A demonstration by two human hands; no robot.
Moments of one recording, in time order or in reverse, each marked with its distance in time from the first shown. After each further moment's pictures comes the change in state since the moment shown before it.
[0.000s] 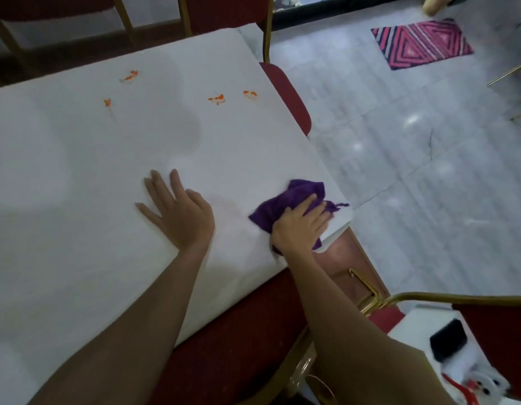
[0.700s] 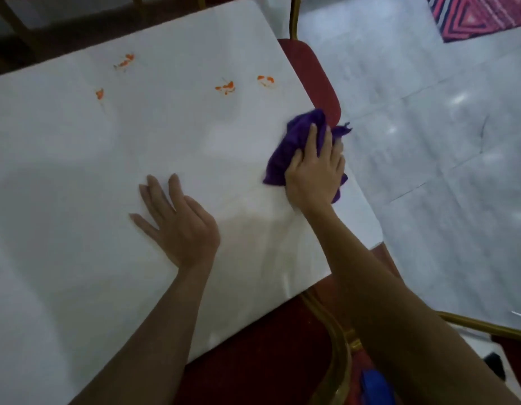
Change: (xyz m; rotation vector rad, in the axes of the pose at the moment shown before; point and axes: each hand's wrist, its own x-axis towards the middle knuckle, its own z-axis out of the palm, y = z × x) left_hand 0.005 0.010 0.021 0.146 0.125 -0.018; right_hand 0.125 -0.070 -0.011 -0.041 0.158 -0.416
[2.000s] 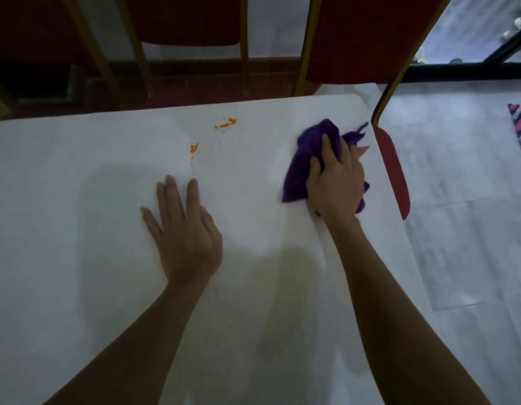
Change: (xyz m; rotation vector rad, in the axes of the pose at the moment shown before) left_hand 0.136 -0.033 0.007 0.100 0.053 -0.003; right_hand 0.123 -0.151 0.028 0.048 0.030 -0.431
